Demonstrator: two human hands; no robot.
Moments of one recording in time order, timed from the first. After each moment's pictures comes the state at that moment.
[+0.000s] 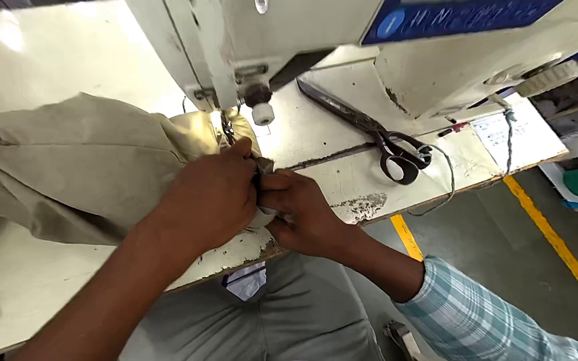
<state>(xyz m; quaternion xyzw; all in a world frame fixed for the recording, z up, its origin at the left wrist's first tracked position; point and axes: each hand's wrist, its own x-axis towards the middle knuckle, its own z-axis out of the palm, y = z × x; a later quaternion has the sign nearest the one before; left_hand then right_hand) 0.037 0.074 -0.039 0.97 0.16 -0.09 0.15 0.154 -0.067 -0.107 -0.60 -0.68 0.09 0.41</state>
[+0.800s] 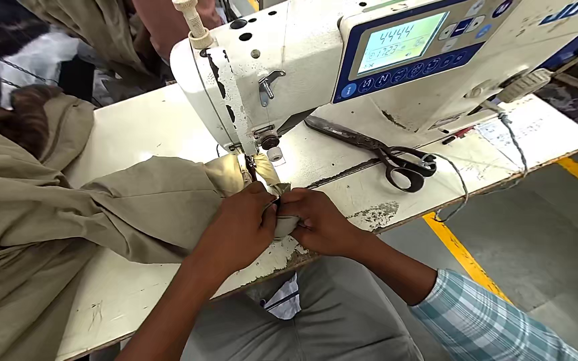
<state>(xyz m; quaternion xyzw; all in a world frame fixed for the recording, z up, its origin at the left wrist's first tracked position) 0.014 0.067 -0.040 0.96 0.17 0.01 0.23 0.160 -0.066 -0.114 -0.59 -0.66 0.12 0.45</state>
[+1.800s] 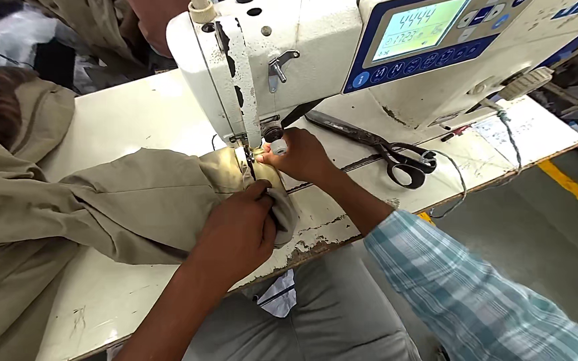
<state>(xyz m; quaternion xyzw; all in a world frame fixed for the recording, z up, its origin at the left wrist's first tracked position) 0.004 0.064 -0.055 0.98 0.12 0.04 0.17 0.211 0.014 -0.077 -0.78 -0.49 0.19 0.34</state>
